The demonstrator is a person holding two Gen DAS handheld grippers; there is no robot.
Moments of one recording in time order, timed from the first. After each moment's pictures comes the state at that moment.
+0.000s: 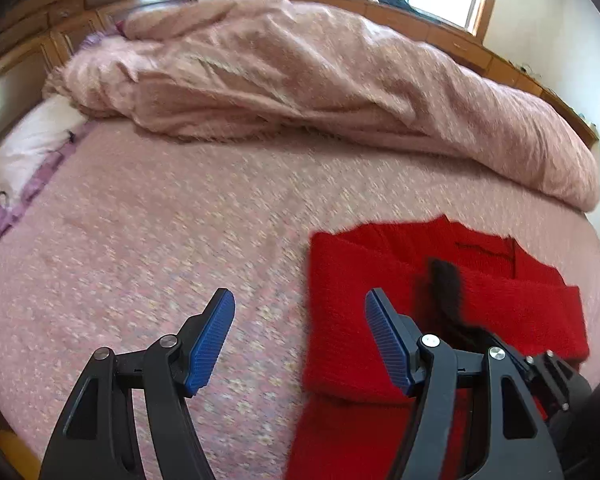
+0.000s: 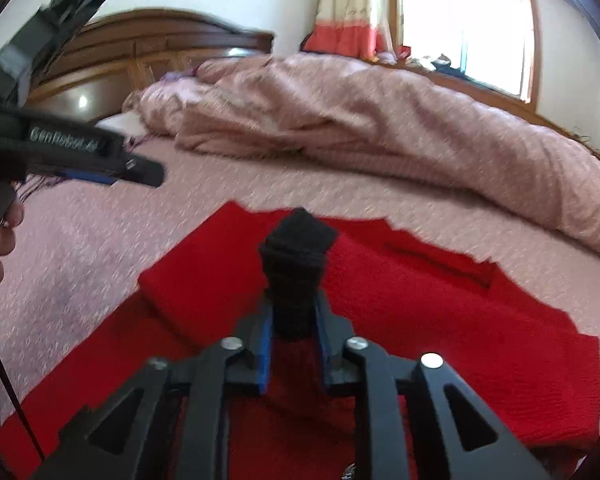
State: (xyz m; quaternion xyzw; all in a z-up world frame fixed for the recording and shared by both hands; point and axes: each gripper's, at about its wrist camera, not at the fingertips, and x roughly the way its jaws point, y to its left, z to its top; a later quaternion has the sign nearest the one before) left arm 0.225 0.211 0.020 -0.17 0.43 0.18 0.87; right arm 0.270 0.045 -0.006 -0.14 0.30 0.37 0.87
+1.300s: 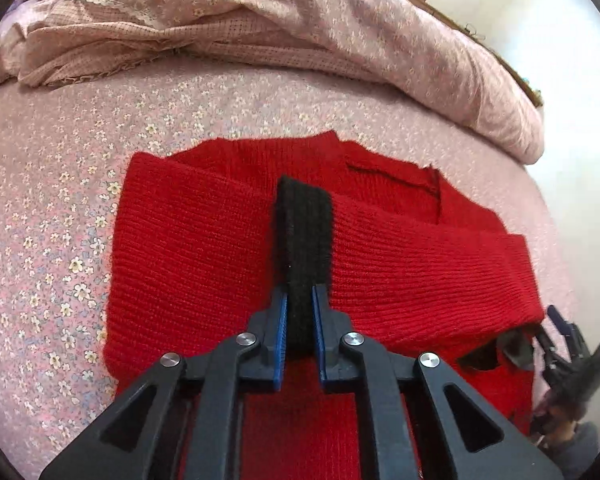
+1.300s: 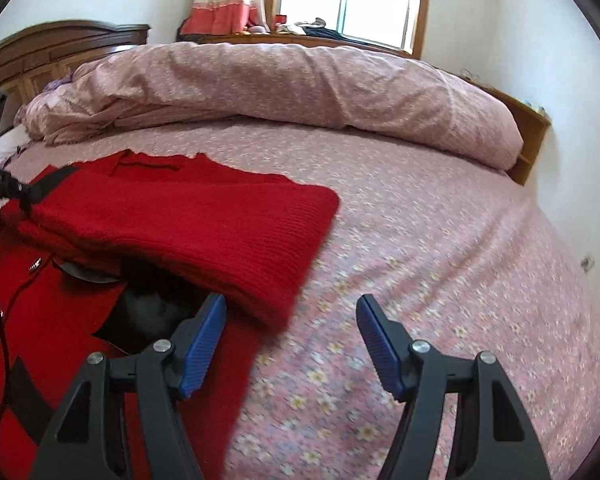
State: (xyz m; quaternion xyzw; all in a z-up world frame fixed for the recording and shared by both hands) left arm 0.273 0.138 -0.024 -0.21 0.48 0.03 0.85; right arm 0.309 -0.239 -0.016 -0.13 0.34 0.18 0.91
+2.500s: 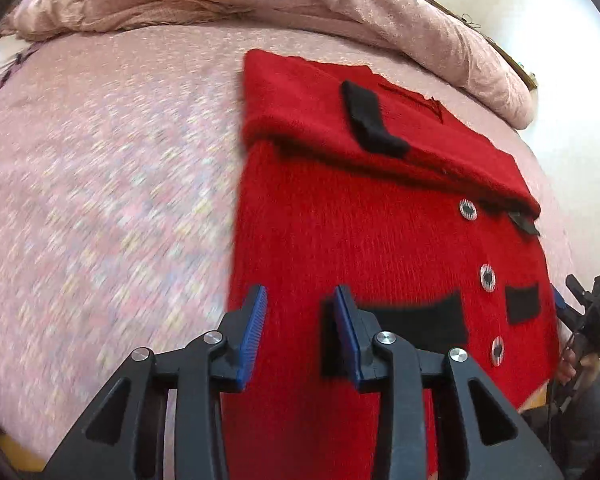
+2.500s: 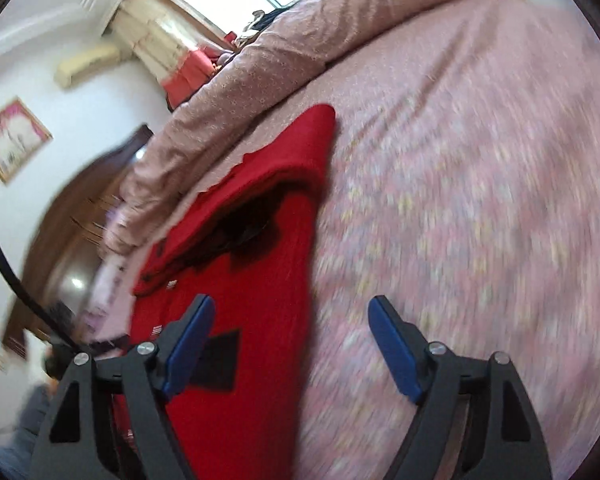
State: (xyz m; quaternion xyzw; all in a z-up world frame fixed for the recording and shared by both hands) left arm 0.098 0.152 -0.049 -0.20 0.49 0.03 0.85; right arm 0.222 -0.330 -0.058 0.26 0.41 0.28 0.83
